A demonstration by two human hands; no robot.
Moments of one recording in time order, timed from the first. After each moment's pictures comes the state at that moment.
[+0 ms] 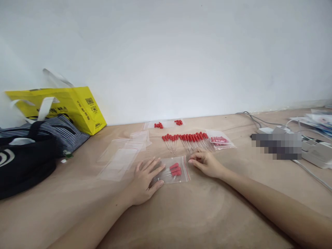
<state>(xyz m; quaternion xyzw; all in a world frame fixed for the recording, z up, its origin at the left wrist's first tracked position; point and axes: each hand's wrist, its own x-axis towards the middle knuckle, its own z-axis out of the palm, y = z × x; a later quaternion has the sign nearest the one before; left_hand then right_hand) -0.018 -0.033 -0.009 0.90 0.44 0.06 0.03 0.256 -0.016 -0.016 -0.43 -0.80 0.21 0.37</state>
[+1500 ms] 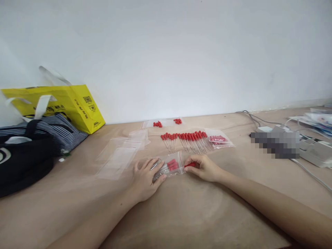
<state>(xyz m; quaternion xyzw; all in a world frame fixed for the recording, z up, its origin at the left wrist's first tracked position) 0.002 -0.032 -0.017 0.85 0.52 0.09 -0.02 0.247 -0.028 -0.017 -0.38 -0.80 0.31 0.34</state>
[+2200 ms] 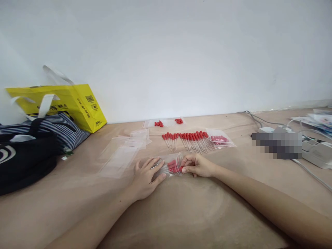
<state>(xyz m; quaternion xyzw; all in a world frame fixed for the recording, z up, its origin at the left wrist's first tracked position) -0.005 -0.033 -0.008 0.86 0.50 0.07 0.04 0.234 -0.008 -0.029 -0.37 -0.71 0.54 0.28</state>
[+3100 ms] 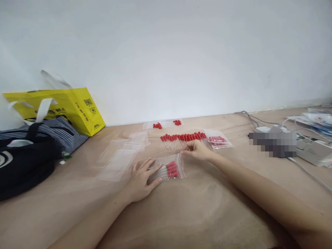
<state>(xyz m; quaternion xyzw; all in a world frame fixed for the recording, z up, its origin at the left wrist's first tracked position) -0.018 -0.030 -0.010 0.88 0.48 0.07 0.03 0.245 0.028 -0.005 -0.45 -0.76 0.33 0.33</state>
